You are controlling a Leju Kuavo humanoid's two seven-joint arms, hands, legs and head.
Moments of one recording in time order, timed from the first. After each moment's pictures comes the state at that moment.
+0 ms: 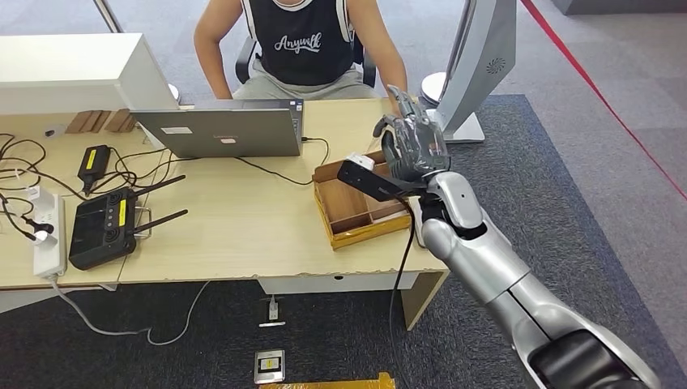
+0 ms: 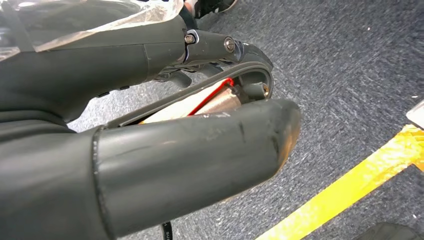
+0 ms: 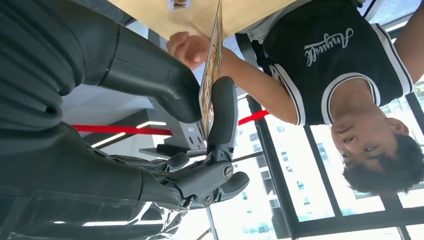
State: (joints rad) left arm -0.12 0.03 -1.20 -0.24 0.16 0.48 0.15; right arm -0.75 -0.19 0.65 -1.13 0.83 -0.31 0.22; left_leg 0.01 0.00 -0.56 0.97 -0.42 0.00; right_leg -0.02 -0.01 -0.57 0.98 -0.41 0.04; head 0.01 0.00
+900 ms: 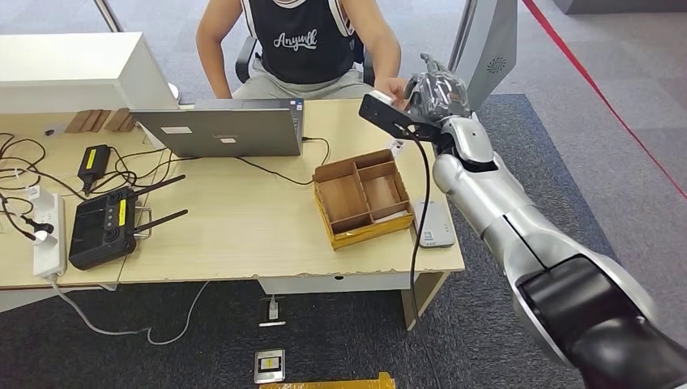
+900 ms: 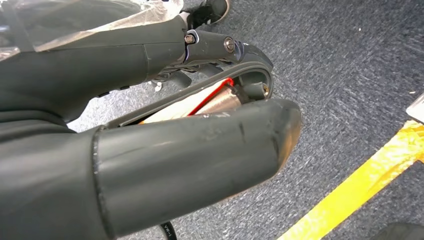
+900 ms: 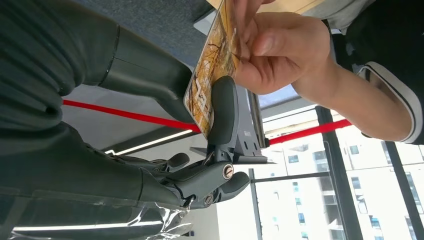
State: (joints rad) left arm -0.13 0.05 -1.22 -0.23 0.11 0.44 0.15; right arm -1.08 -0.12 0.66 -0.60 0.78 -0.27 0.25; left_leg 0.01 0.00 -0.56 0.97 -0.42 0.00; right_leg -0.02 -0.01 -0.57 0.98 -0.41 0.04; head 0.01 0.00
